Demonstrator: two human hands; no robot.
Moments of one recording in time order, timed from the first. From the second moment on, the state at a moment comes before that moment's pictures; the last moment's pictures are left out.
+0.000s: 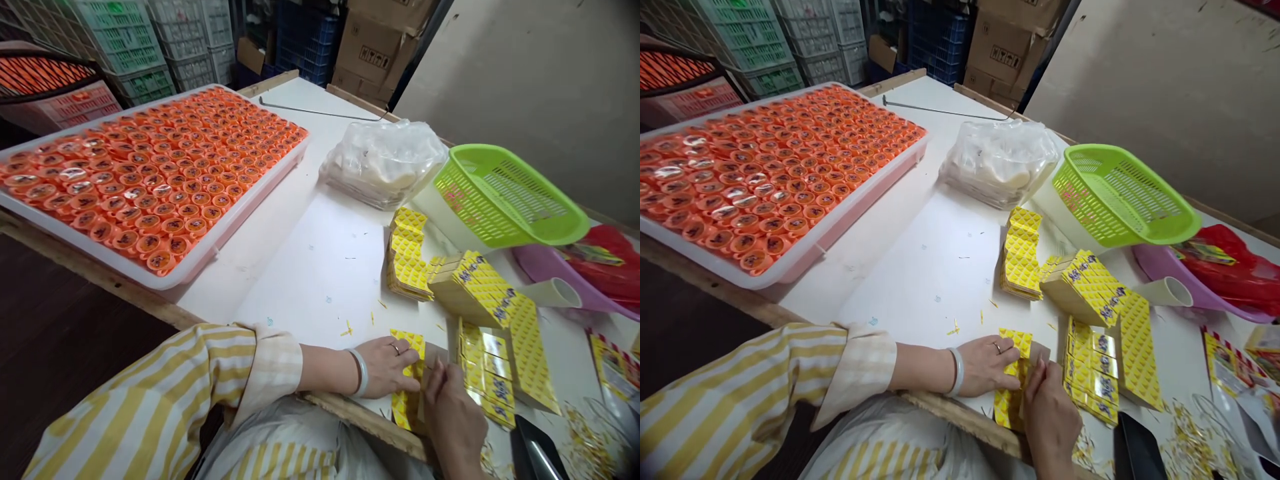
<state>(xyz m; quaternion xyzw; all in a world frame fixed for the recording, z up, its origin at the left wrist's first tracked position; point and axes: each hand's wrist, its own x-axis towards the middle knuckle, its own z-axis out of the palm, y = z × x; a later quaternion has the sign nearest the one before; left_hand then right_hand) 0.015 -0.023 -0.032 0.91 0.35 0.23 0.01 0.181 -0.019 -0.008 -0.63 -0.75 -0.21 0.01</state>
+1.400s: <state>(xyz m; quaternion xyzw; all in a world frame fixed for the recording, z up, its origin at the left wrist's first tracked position) 0.014 -0.027 -0.021 0.85 0.44 0.21 0.20 0.165 -0.004 0.012 -0.58 -0.77 -0.15 -0.24</state>
